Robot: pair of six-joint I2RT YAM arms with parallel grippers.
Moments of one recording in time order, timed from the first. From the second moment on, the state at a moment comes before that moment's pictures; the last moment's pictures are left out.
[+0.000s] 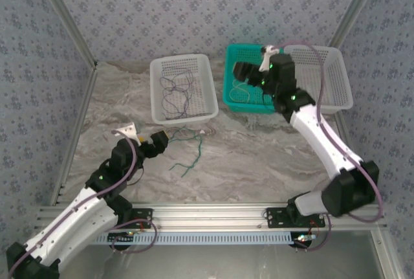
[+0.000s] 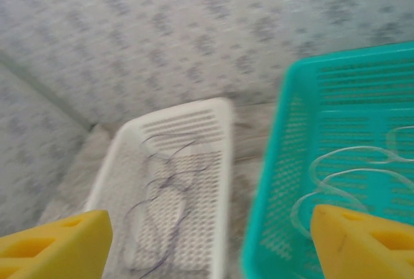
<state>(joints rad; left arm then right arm) -0.60 0.60 0.44 -0.31 -0.28 -0.75 0.43 1.34 1.24 -0.21 -0.07 0.43</state>
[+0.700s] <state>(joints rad) -0.58 0.74 0.48 -0.32 -0.25 -0.80 0.93 1.76 0.88 0.04 0.13 0.66</state>
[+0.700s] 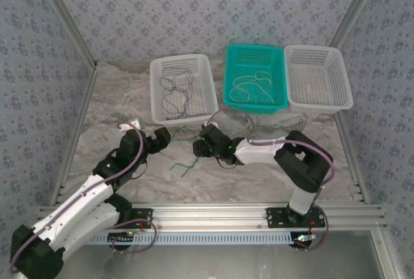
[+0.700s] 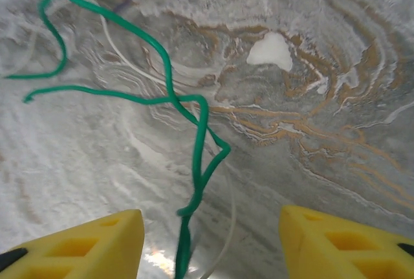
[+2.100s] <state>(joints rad) -0.66 0.85 1.00 -0.66 0.11 0.30 0.77 0.95 0.52 0.17 -0.02 -0.82</state>
